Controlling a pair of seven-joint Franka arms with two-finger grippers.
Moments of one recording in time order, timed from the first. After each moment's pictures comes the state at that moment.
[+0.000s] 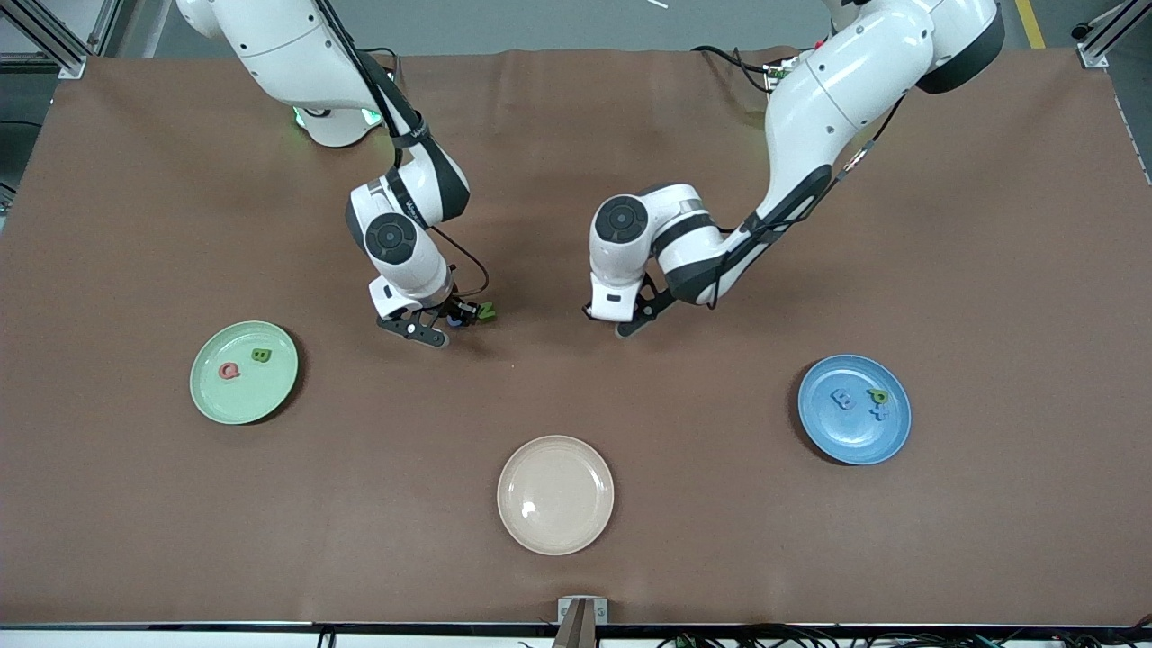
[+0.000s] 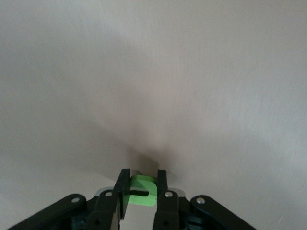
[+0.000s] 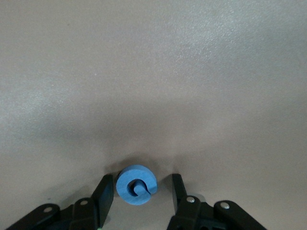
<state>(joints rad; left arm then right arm) -0.18 0.79 -0.67 -1.74 0.63 2.28 -1.80 0.54 0.45 -0.01 -2.18 0.08 2.60 0.80</state>
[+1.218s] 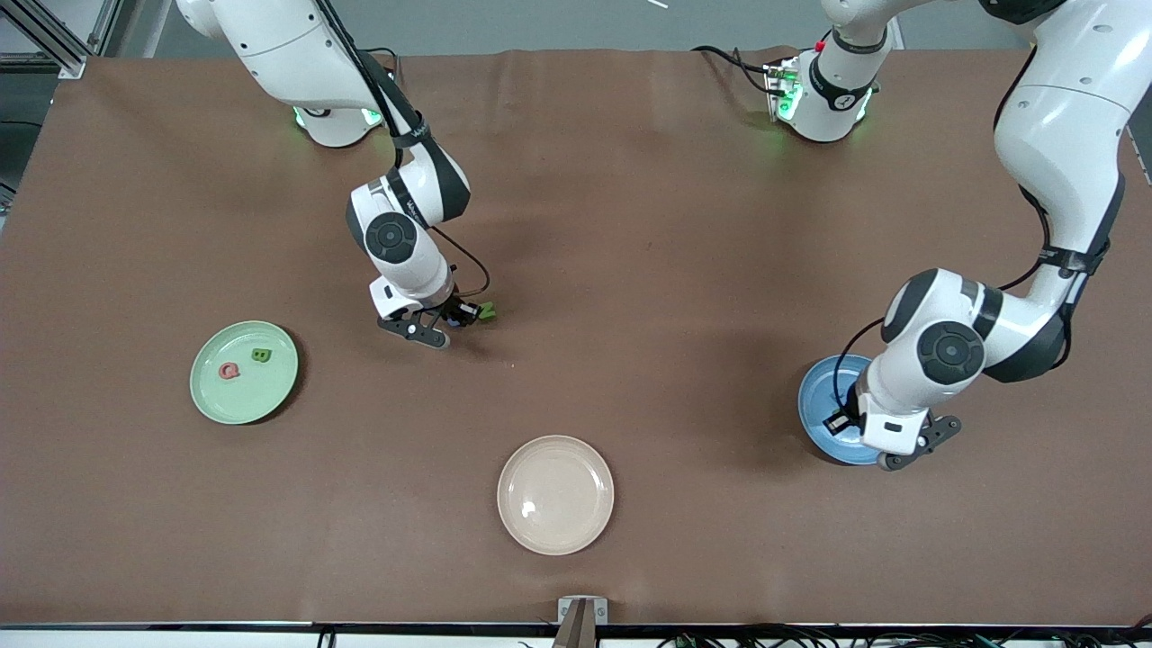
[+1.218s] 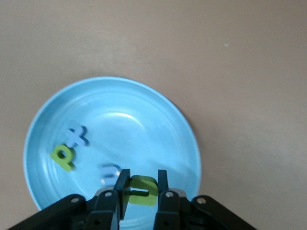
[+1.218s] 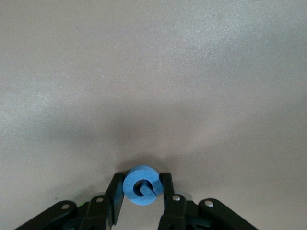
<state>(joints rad) 0.41 0.74 -0.66 -1.65 0.64 2.19 -1.02 0.54 0.45 -0.01 -2.18 0.08 2.61 0.81</state>
